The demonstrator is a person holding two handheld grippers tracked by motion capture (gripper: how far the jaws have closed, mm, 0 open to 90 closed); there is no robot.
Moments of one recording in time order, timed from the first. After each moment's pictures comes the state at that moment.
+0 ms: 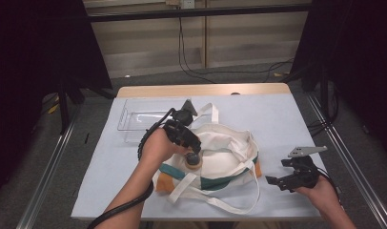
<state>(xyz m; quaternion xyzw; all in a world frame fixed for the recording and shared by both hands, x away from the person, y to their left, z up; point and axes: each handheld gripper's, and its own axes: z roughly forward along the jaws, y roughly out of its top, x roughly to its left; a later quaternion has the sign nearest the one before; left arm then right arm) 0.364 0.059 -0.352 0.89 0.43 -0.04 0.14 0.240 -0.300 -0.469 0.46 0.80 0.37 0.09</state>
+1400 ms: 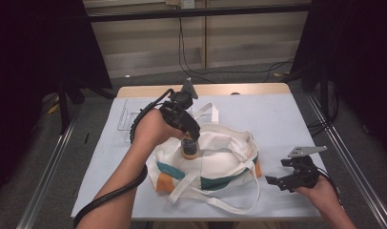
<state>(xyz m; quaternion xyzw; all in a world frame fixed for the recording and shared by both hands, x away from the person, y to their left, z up) 0.369 0.058 -0.288 0.90 0.41 -0.04 0.14 0.240 -0.299 -0.469 0.46 0.80 0.37 0.09</state>
